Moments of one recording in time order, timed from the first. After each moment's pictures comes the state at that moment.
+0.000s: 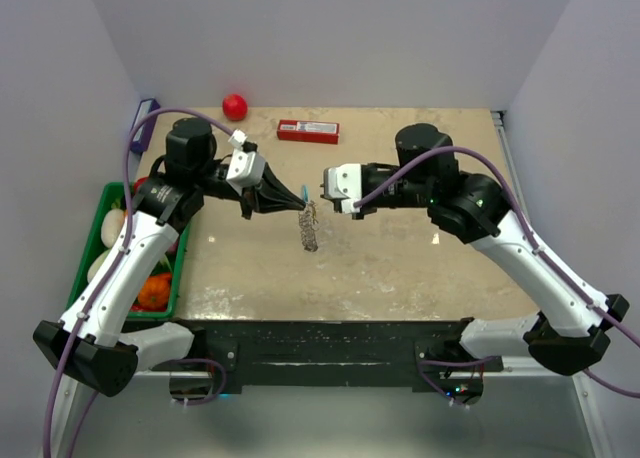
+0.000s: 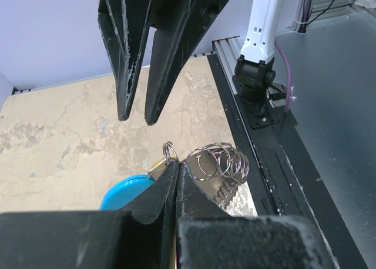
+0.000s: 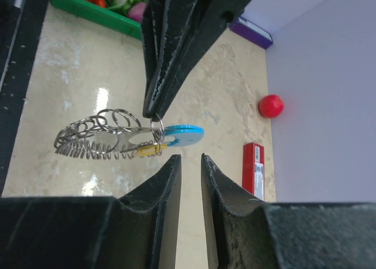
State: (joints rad) left arm -0.39 1.18 1.31 -0.47 1.29 0.46; right arm 0.82 1.27 1.62 -0.73 -0.44 -0.82
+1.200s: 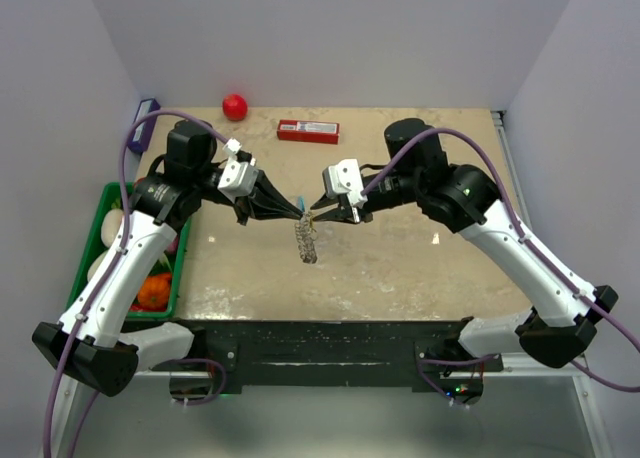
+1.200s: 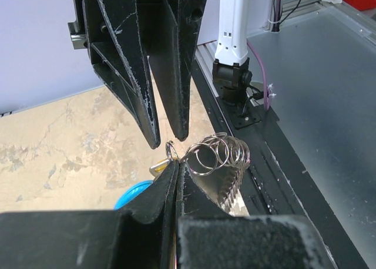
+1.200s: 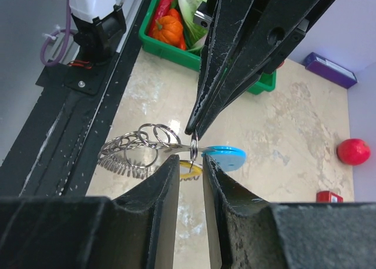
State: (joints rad) left arm -0.38 1.18 1.33 -0.61 1.39 0.61; right arm 0.78 1.33 1.64 -0.79 -0.78 -0.72
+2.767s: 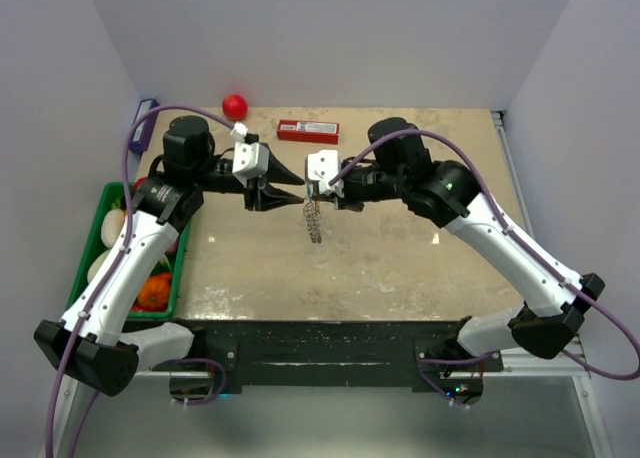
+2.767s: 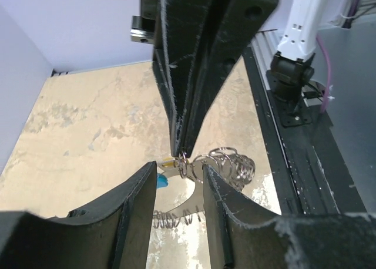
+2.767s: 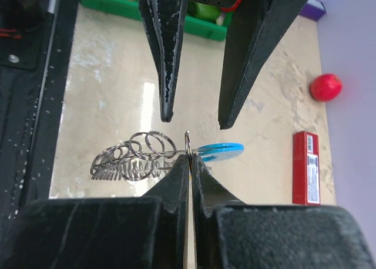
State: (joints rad) left arm -0.37 1.18 1.31 -0.42 1.18 0.44; right arm 0.80 1.38 1.66 -0.78 -0.52 -0.70
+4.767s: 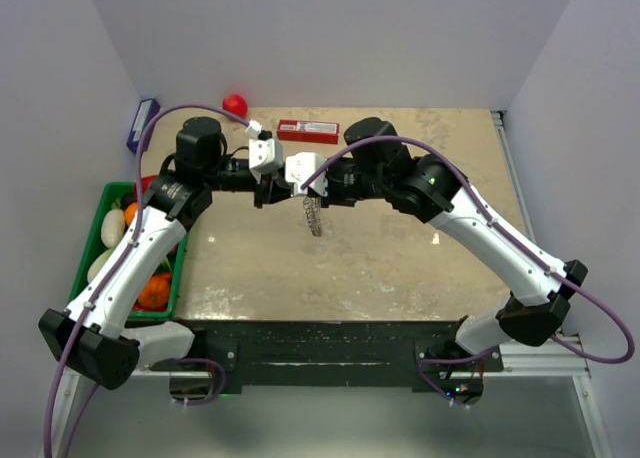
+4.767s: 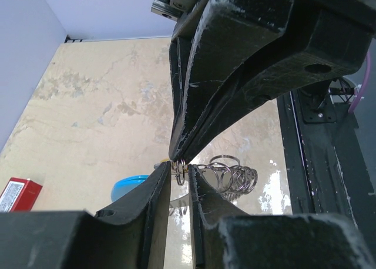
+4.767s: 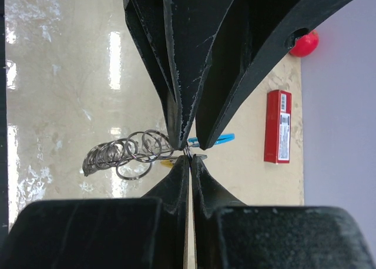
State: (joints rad) left arm -0.42 1.22 1.29 -0.40 1.01 0.40; right arm 0.89 1.49 1.79 -0.89 -0.21 -0.75
